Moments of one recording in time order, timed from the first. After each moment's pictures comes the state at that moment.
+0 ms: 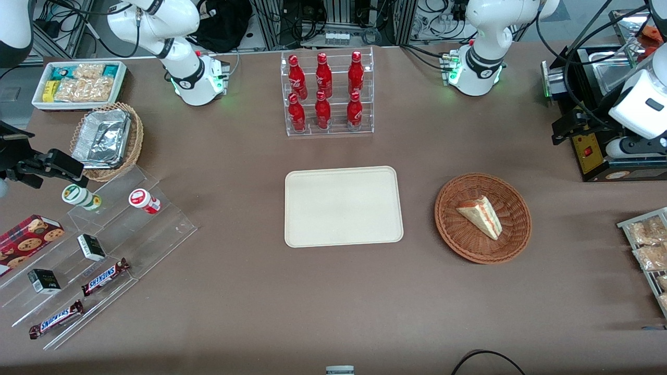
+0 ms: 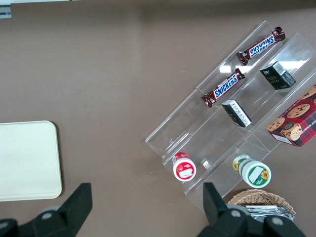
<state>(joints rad) 0.14 -0.01 -0.21 -1.55 0.01 1.45 -0.09</state>
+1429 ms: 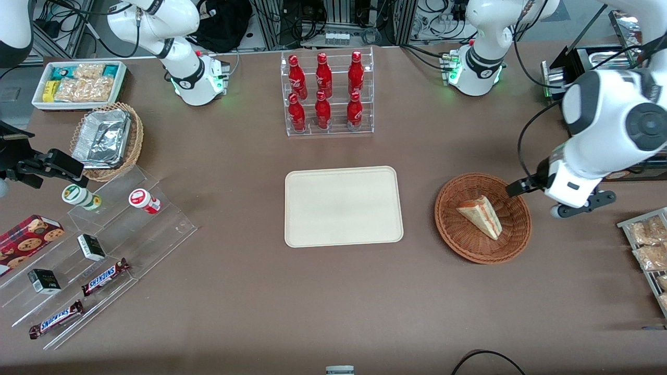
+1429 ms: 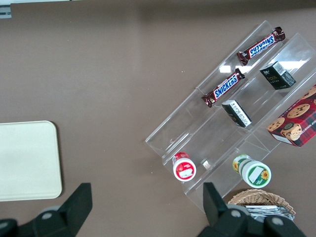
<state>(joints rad) 0.12 0.09 -0.23 -1.96 0.01 1.95 -0.51</state>
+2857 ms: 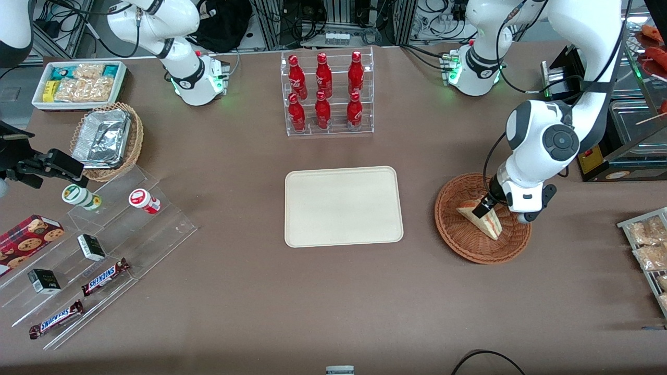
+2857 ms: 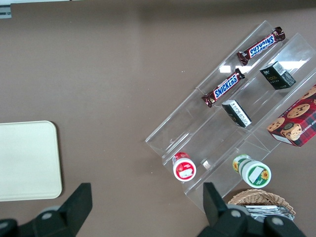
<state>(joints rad) 0.10 0.18 -0.28 -2.21 0.01 2.40 -0.97</state>
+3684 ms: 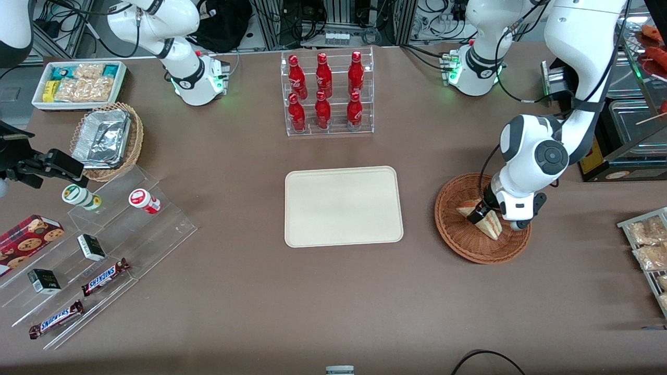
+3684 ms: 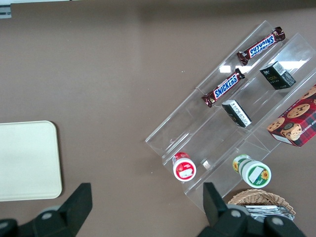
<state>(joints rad) 0.11 0.27 -0.28 -2.21 0.01 2.47 -0.97</state>
